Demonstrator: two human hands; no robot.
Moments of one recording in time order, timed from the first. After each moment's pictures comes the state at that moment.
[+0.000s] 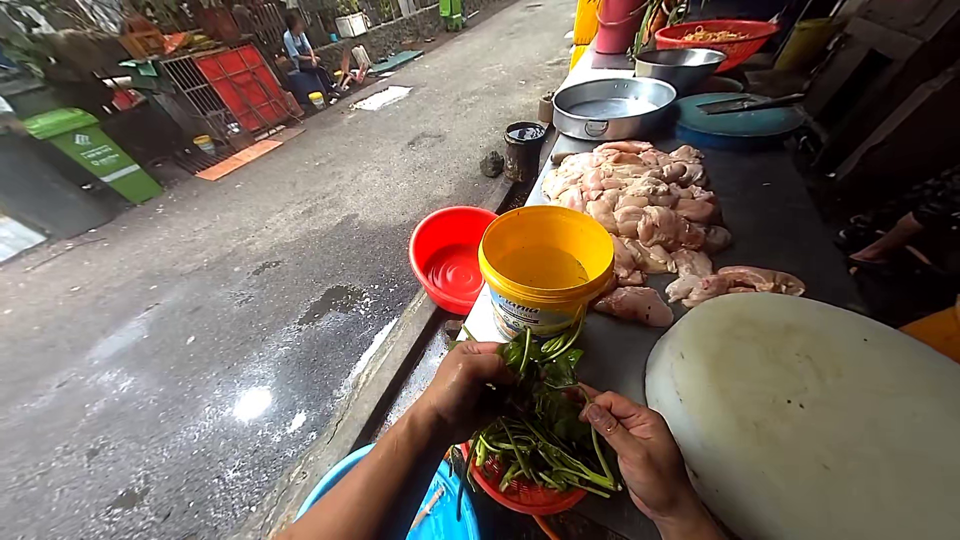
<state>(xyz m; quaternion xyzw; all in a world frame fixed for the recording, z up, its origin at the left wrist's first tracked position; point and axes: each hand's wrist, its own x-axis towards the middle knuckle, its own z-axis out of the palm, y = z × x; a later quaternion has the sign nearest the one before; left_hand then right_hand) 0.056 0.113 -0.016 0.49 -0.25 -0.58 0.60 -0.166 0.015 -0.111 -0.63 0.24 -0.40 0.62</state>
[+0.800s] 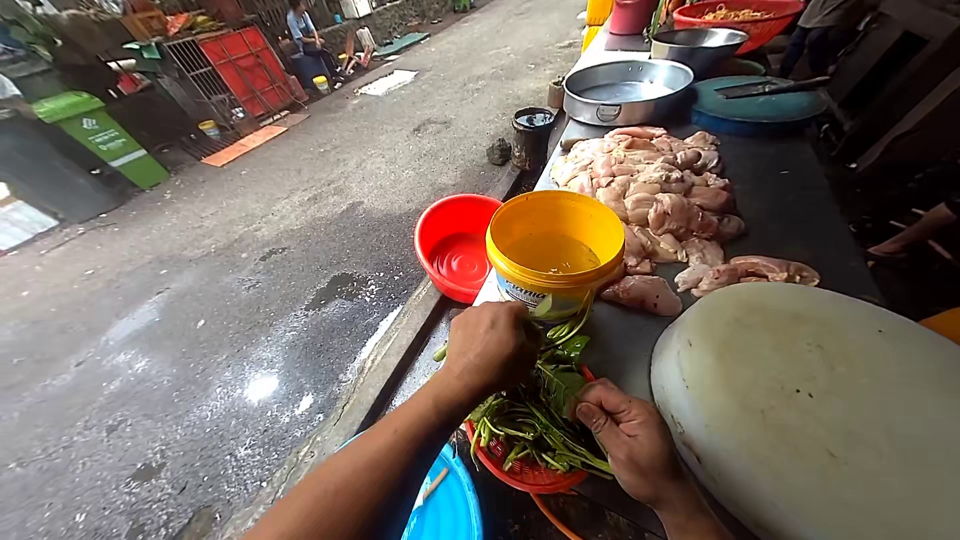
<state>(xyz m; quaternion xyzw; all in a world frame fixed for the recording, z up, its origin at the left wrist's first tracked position) 0.046 0.085 0.006 0.80 -0.57 -0.07 0.17 -0.165 0.023 -0.112 -0.76 0.23 -0.36 0.48</state>
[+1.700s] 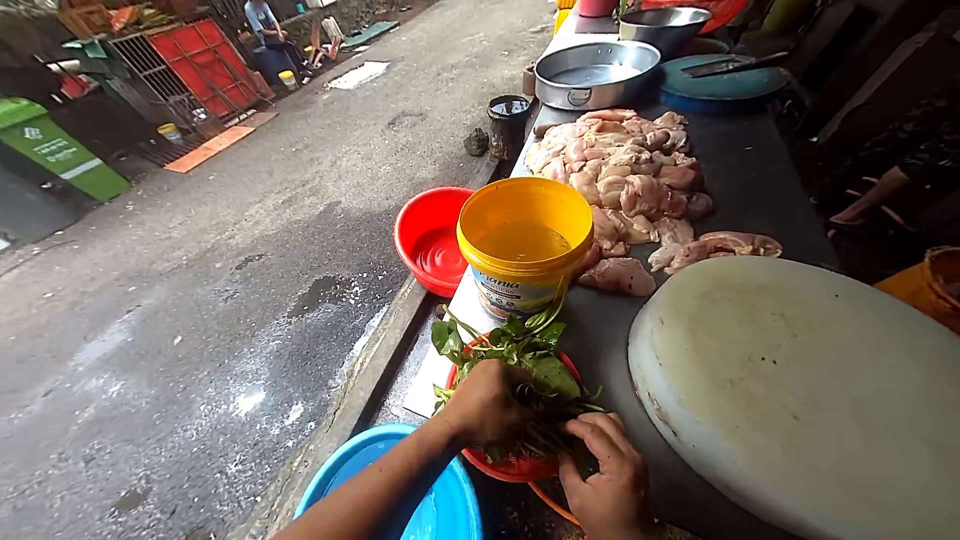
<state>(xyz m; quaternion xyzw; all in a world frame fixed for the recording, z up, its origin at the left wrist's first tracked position) 0.022 0.099 -0.056 0.70 -0.57 -0.39 0.17 -0.189 0.078 -0.158 -0.80 0.35 -0.44 0.23</state>
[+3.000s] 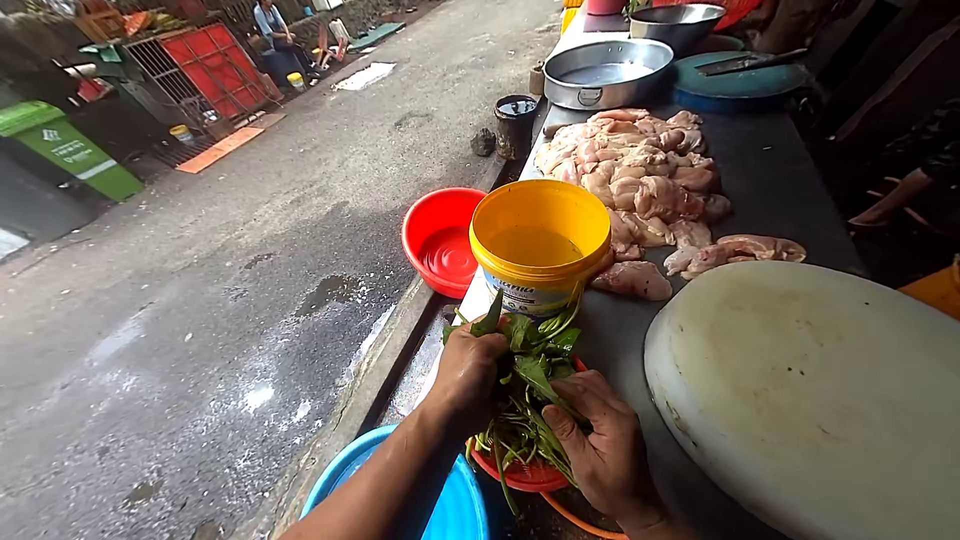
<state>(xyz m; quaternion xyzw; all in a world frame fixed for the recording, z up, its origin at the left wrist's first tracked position) 0.028 0.103 -0.017 0.54 -0.16 -0.51 0.65 -0.140 0.054 -0.100 -0.78 0.23 -0.47 0.35</state>
